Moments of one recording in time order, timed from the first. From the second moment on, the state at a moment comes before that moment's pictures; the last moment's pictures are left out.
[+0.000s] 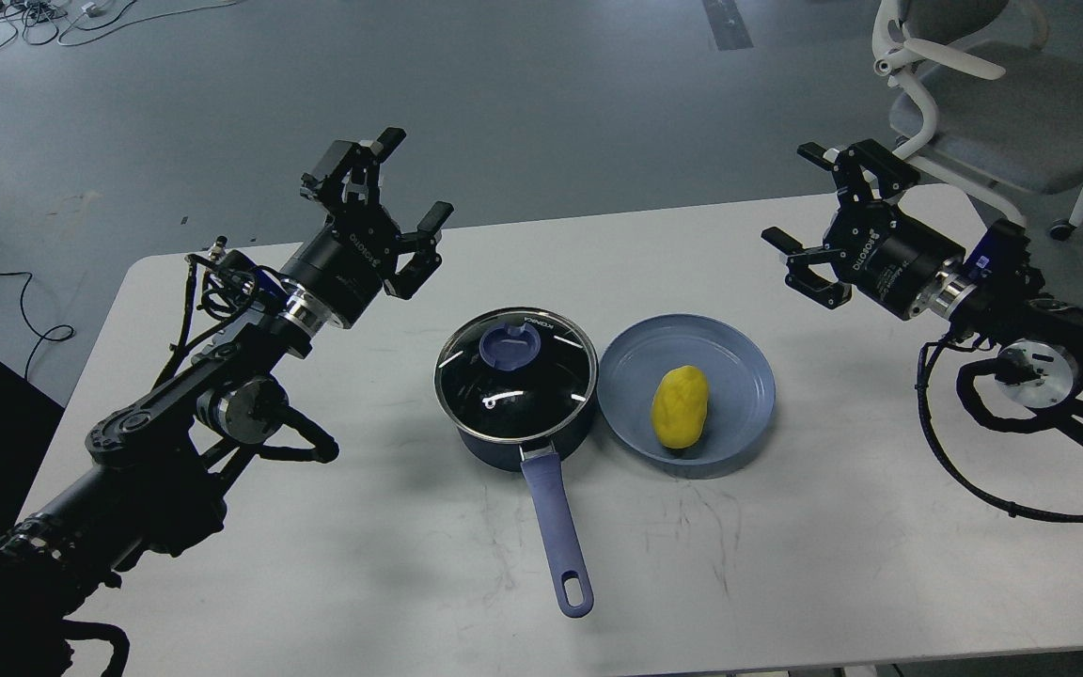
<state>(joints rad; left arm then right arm) -0.77 0.30 -0.59 -0.83 0.32 -0.40 -0.49 0.75 -0.50 0.32 0.83 -0.09 0.49 0.49</state>
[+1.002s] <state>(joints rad) -0.91 0.57 -0.58 -1.17 1.02 -0.34 -0.49 0.70 -0.53 0.31 0.80 -0.09 0.49 0.49</state>
